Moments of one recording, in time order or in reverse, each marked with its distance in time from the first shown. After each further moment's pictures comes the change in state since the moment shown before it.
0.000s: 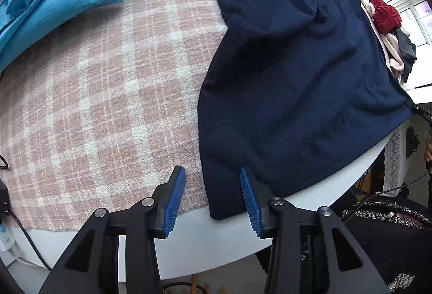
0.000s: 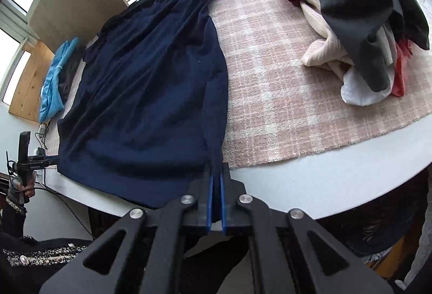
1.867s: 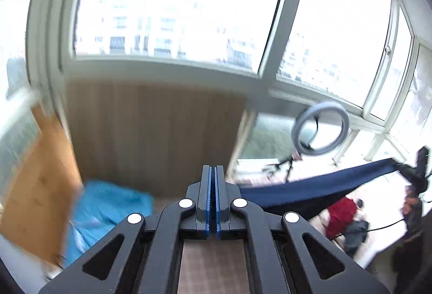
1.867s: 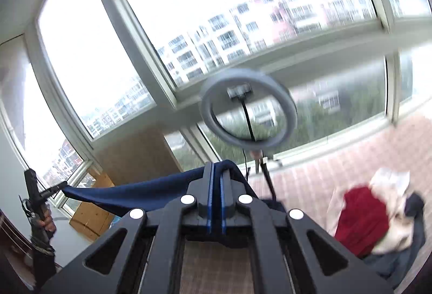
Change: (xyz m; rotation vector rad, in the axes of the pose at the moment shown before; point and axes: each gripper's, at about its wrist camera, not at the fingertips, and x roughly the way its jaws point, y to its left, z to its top) left arm -0.434 -0.060 0.196 -0.069 -1.022 0.119; right arm -0.310 0.099 0.301 -0.146 -0.758 0.242
